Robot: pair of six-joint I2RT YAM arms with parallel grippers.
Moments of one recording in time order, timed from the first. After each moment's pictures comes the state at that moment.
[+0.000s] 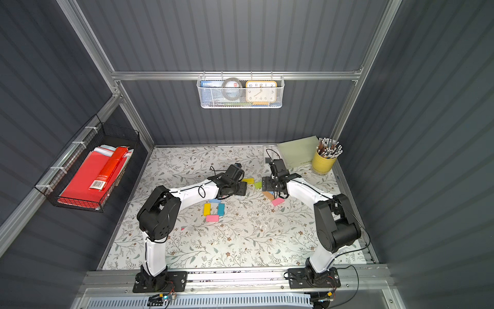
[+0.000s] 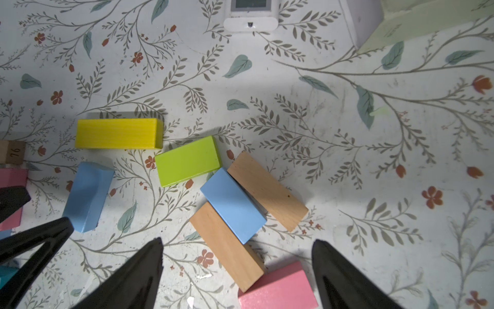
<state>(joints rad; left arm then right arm) -0.70 2.02 1.40 -0.31 -0.12 -0.43 0.41 1.67 1.08 -0.38 0.08 0.30</state>
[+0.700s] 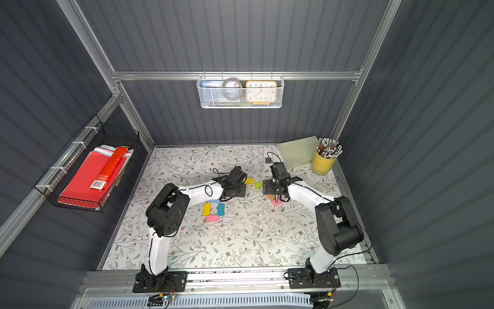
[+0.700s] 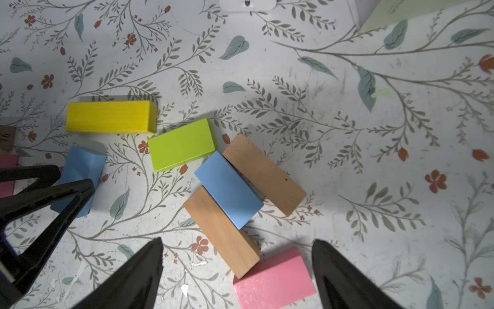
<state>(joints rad) -0.71 2.10 1.43 -0.31 -0.17 -0.49 0.41 1.64 1.03 -0.36 0.07 0.30</state>
